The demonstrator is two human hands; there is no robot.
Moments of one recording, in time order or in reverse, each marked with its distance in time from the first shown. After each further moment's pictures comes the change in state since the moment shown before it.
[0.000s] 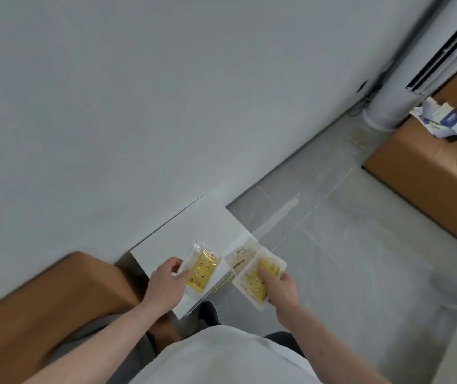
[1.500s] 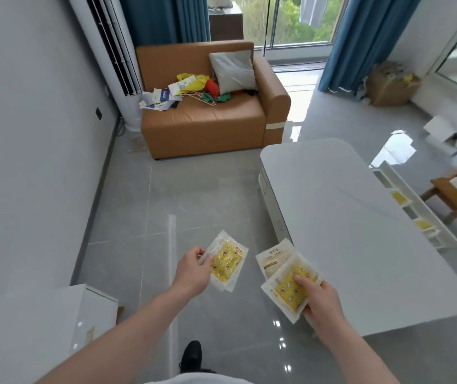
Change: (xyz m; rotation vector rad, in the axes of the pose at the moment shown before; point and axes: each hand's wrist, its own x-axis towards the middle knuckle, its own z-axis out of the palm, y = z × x) left_hand -0.341 0.191 0.417 0.318 -0.637 0.551; right_hand -0.298 0.362 -0.432 0.934 0.694 -0.137
